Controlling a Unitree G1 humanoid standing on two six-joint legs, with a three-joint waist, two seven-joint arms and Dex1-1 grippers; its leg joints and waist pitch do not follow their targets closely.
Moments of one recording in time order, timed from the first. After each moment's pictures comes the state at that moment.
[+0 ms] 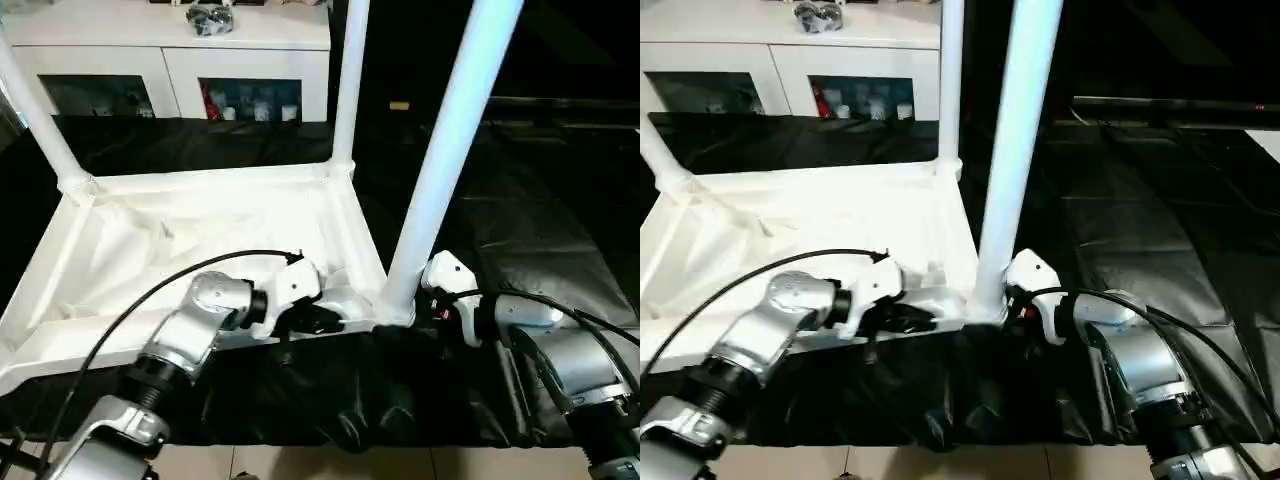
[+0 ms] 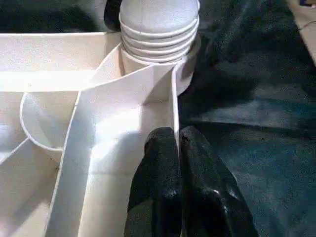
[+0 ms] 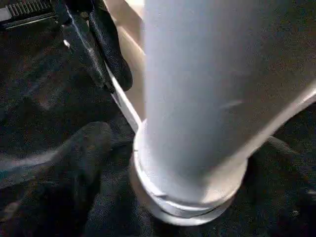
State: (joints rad) left arm -0.52 0.33 -0.32 0.46 0.00 0.11 -1.22; right arm -0.35 -0.49 0.20 0.20 0.13 0.31 1.07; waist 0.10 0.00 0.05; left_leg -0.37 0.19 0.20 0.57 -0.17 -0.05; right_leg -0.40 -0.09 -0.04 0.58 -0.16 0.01
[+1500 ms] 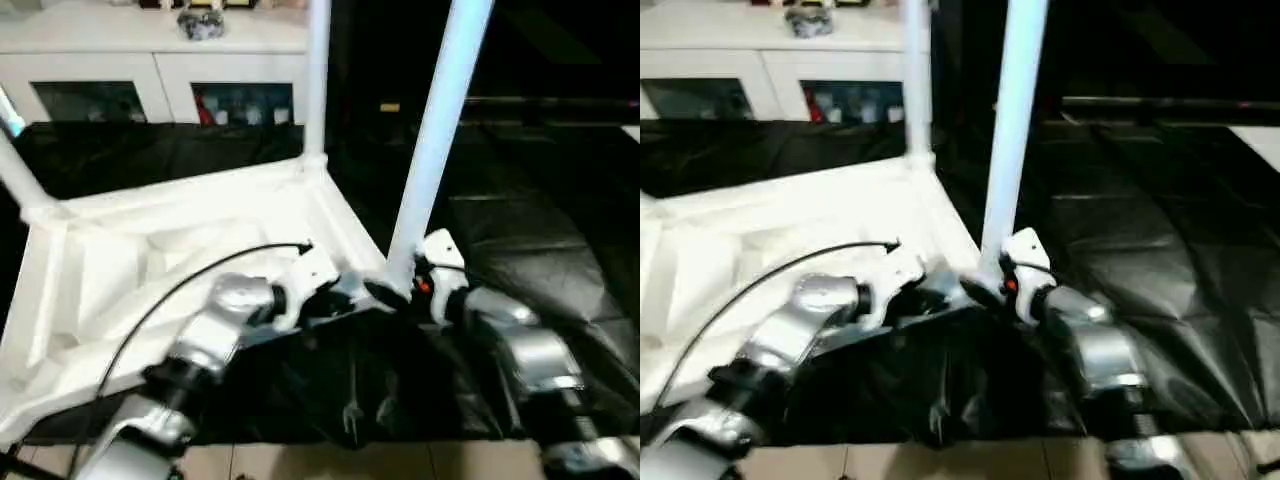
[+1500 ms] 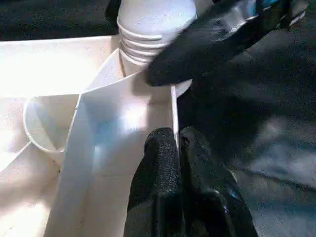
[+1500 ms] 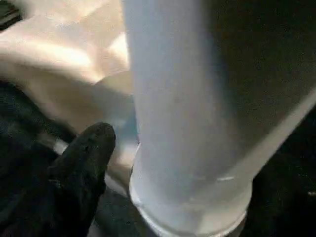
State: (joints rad) left arm -0.52 0.23 -0.30 0.45 0.06 0.20 -1.02; right arm -0.39 -0.32 0.12 0.31 0.09 0.35 0.79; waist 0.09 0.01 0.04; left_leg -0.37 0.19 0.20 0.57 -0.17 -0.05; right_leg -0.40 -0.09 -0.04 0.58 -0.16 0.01
